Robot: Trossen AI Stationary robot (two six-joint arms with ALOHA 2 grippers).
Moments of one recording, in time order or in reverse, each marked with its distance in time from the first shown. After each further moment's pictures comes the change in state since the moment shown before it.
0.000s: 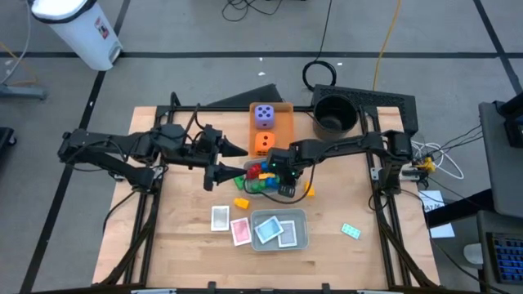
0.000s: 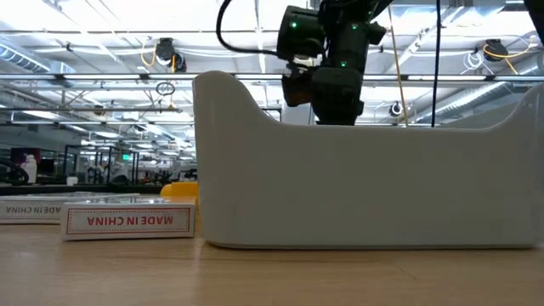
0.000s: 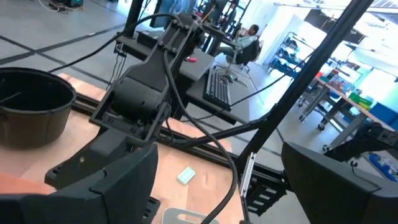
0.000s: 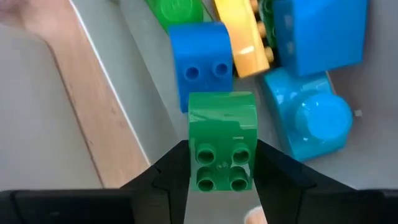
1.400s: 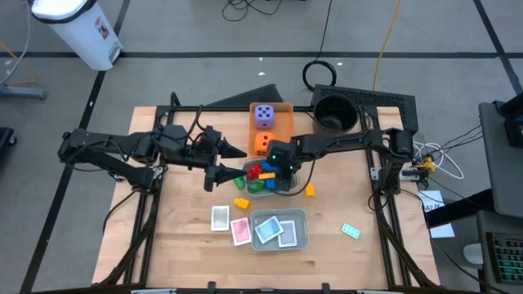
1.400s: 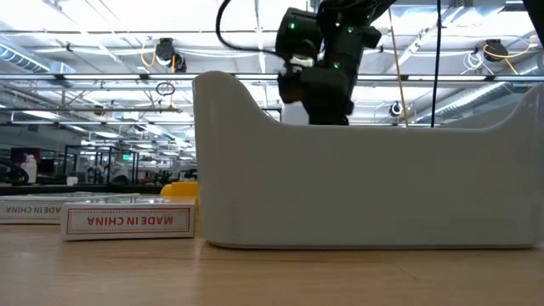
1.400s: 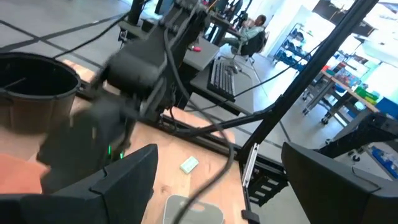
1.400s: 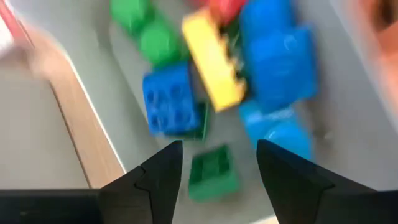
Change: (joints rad) left arm 0.000 0.000 0.000 -0.049 0.001 -0.020; right arm -0.047 -0.014 0.000 0.070 -0.003 0.025
